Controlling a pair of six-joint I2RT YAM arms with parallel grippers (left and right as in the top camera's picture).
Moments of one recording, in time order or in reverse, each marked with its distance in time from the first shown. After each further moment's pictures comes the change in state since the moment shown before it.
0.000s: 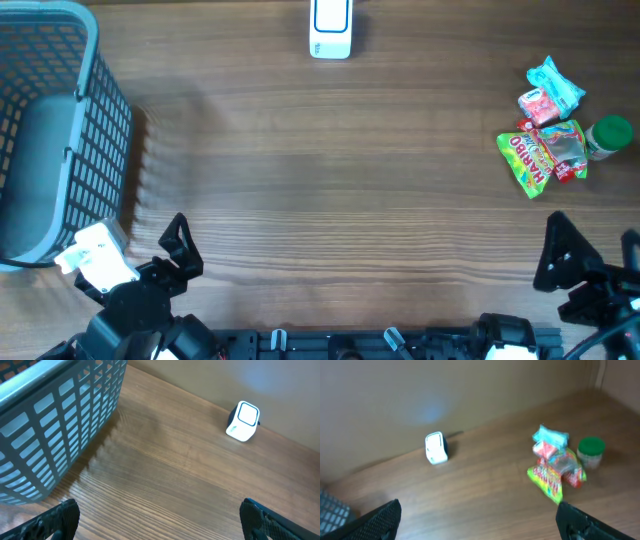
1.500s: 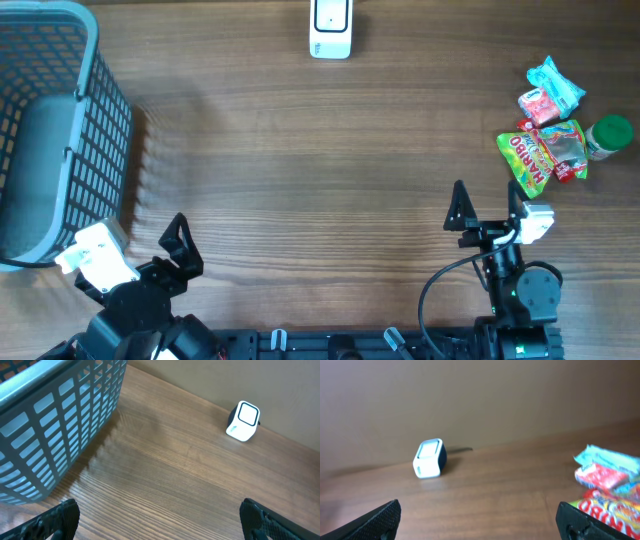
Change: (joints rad) left arm 0.000 0.000 -0.001 0.000 0.000 0.000; right arm 0.198 -0.581 -1.550 1.302 0.084 -0.032
